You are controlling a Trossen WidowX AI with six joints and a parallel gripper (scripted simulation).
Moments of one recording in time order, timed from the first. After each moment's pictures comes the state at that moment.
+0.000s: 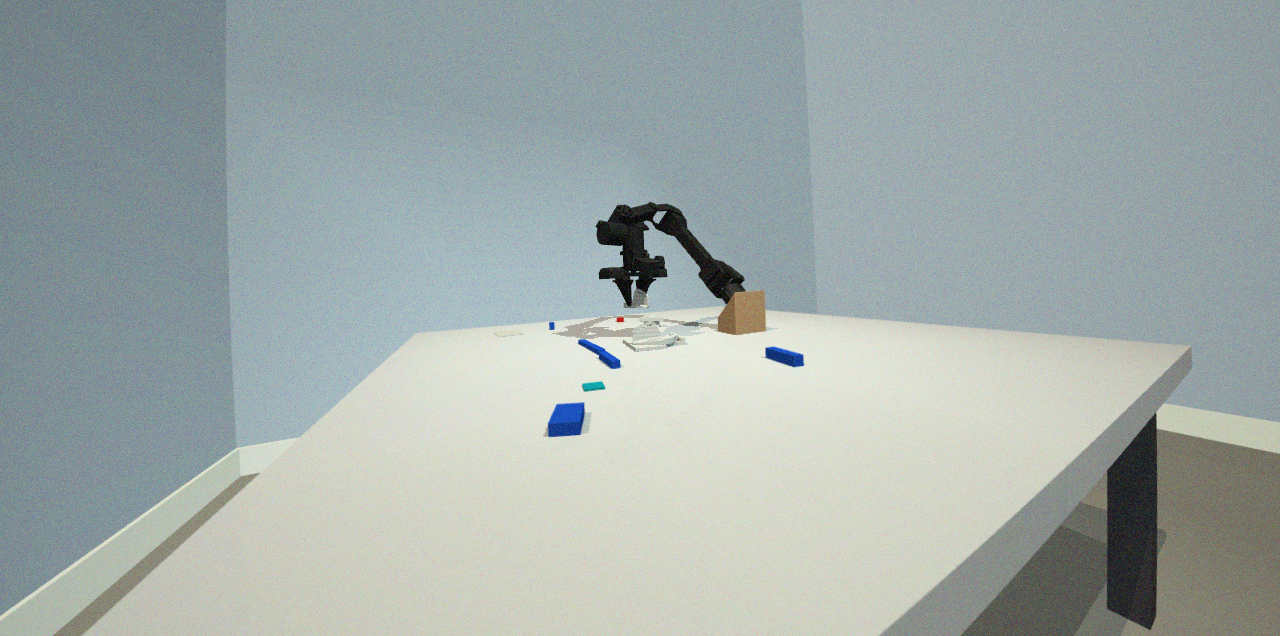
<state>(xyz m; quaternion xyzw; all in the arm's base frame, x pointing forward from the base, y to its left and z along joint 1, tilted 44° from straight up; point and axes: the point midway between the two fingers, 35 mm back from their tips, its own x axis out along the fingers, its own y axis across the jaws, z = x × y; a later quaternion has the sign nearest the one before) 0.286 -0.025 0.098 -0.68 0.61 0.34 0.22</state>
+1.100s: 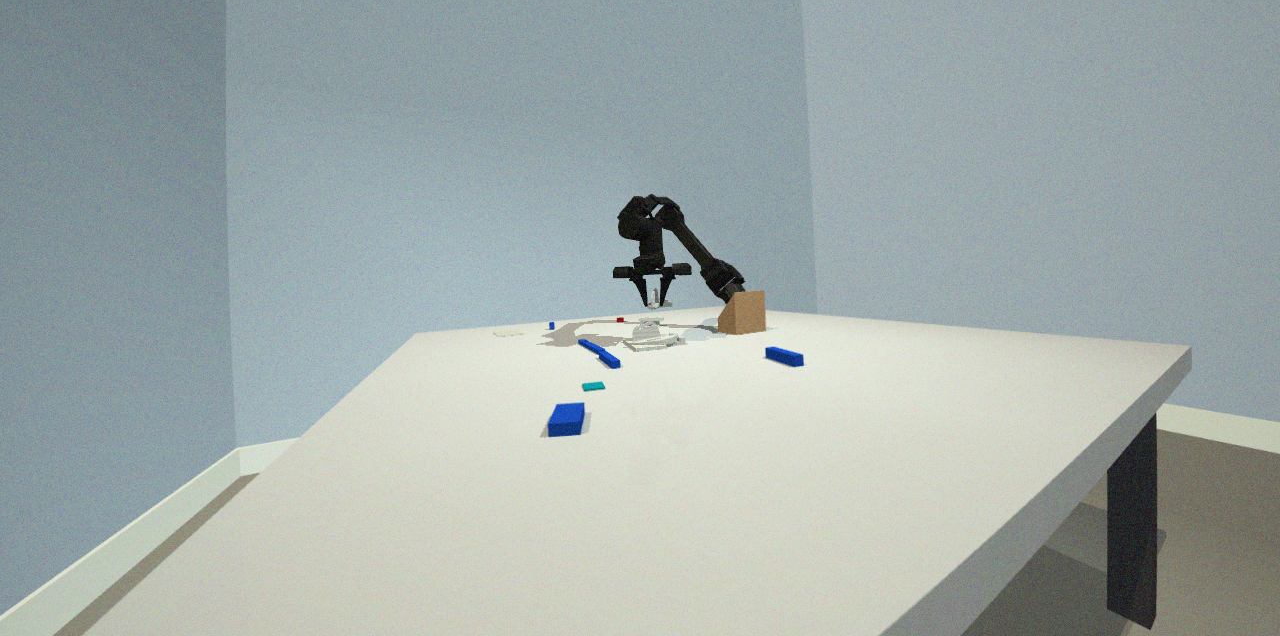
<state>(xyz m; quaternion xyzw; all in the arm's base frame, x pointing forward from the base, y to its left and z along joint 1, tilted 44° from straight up) 0.274 0.033 0.045 -0.52 0.70 0.04 0.50</state>
